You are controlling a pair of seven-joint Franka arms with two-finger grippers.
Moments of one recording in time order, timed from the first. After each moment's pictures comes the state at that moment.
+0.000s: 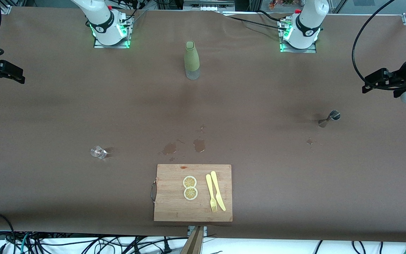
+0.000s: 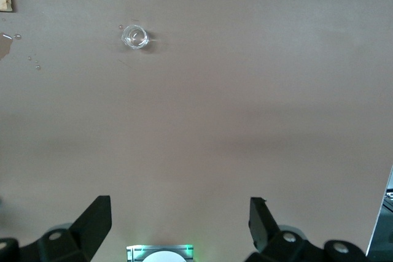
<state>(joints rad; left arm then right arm) -0.13 0.10 0.16 -1.46 -0.04 1.47 0.12 0.07 0.09 -0.09 -1.43 -0.09 1.41 -0.05</state>
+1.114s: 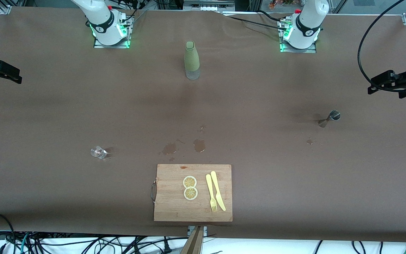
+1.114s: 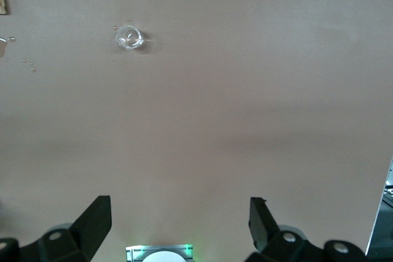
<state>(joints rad) -0.07 0.12 0.16 -1.47 -0.04 1.47 0.19 0.06 0.09 -0.11 -1.43 -0.09 1.41 -0.05</state>
